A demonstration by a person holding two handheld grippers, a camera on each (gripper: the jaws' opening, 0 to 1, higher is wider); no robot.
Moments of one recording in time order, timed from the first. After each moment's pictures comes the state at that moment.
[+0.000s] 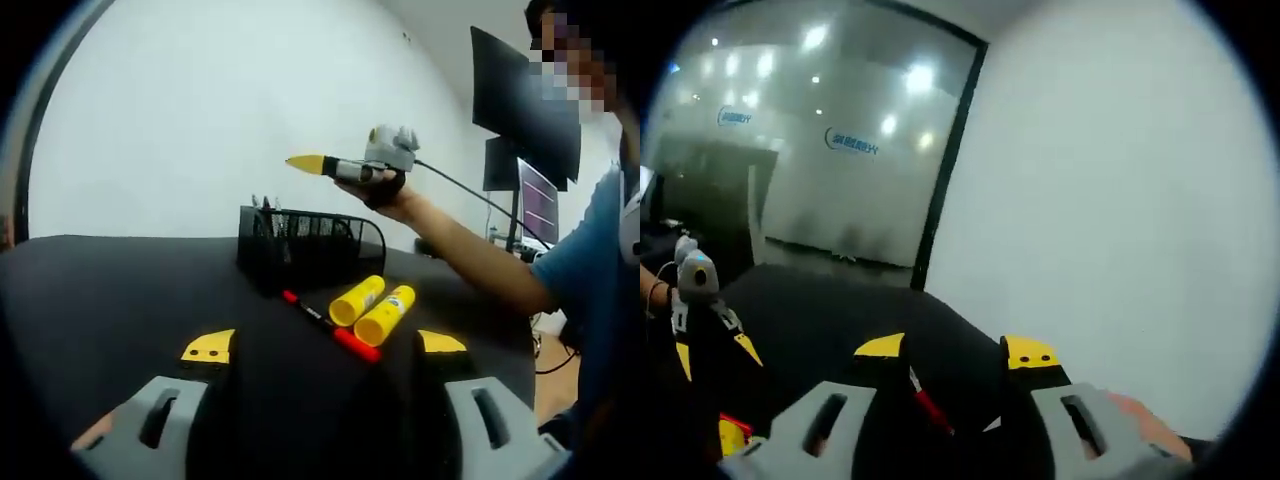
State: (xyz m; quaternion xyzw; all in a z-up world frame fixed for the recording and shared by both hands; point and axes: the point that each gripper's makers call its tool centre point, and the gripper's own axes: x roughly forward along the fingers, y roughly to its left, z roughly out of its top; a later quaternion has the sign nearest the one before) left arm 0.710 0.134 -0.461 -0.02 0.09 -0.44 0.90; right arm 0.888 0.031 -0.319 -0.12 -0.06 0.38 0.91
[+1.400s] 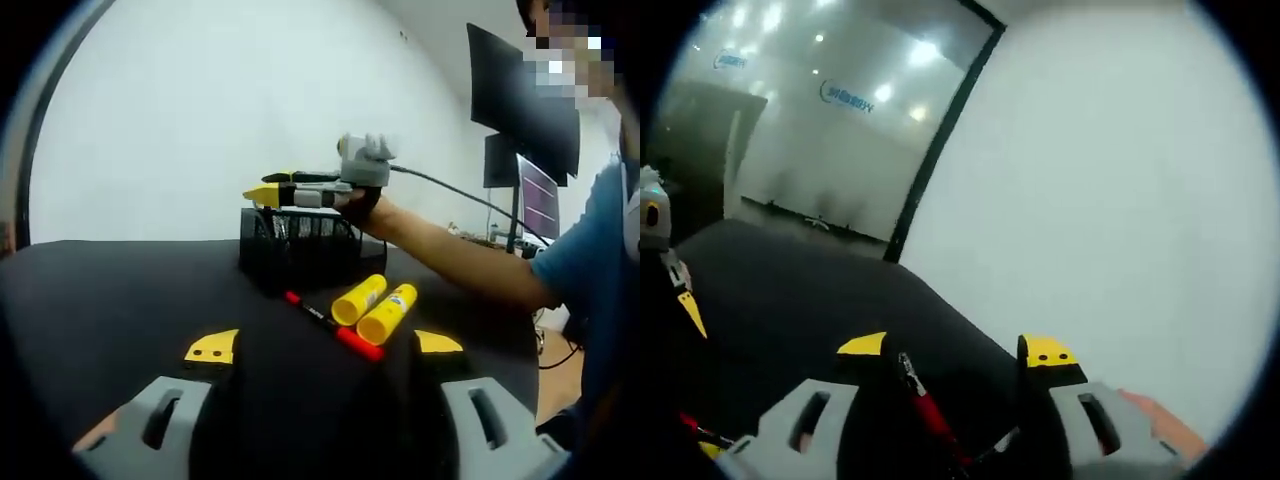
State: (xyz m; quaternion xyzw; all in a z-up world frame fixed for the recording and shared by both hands) left arm 0.714 0.139 -0.460 -0.02 0.08 -0.43 0.90; right arm 0.926 0.052 -0.354 -0.19 -0.06 0.29 0.94
